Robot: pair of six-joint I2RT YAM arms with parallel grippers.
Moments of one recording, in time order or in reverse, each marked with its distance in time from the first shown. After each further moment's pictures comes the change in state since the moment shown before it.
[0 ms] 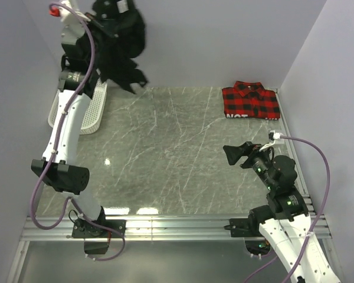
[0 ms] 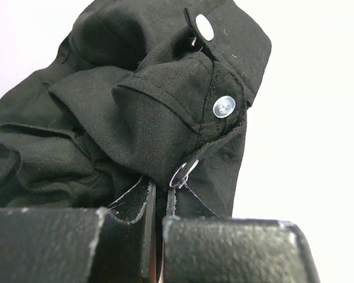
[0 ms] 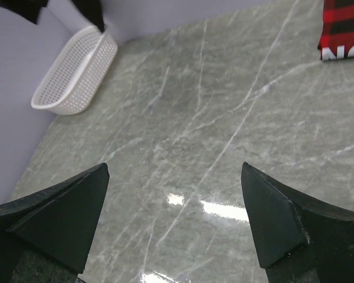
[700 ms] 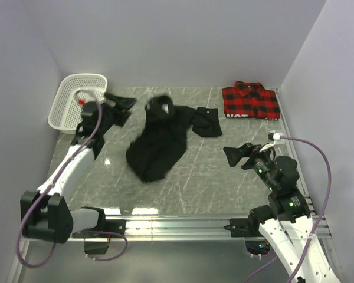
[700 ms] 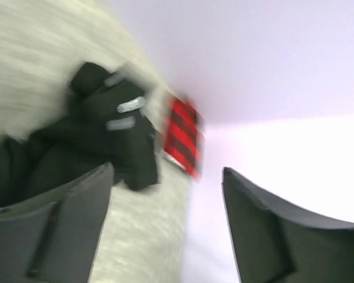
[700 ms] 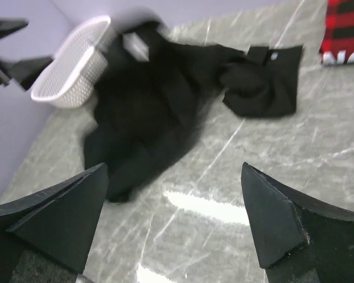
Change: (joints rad) left arm -0.046 -0.475 -1.181 0.320 0.269 -0.517; right arm 0.000 -0.029 0.032 -0.041 -0.018 -0.036
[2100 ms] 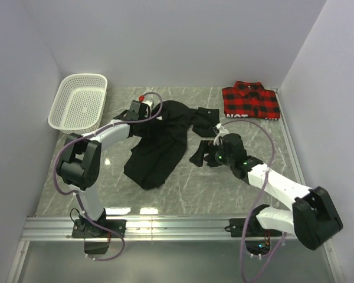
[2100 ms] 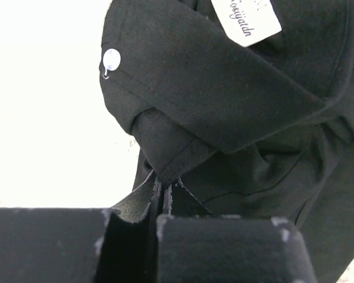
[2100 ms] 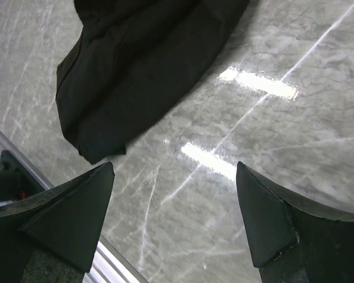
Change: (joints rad) left arm -0.199 0.565 0.288 -0.418 -0.257 1.043; right arm 0.228 0.748 -0.049 0.341 -0.135 0.065
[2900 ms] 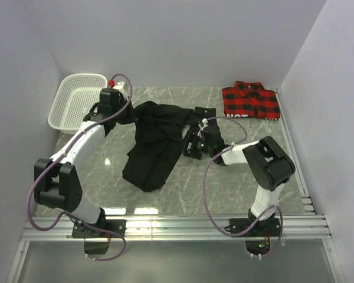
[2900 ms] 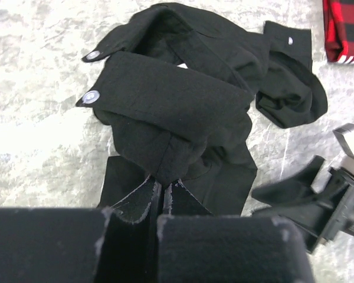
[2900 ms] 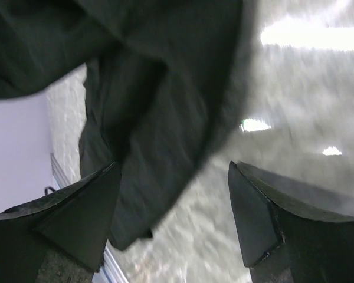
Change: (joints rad) left arm 0.159 -0.295 -0.014 -0.002 0.238 -0.207; right arm 0.001 0.654 0.180 0.456 -0.126 0.333
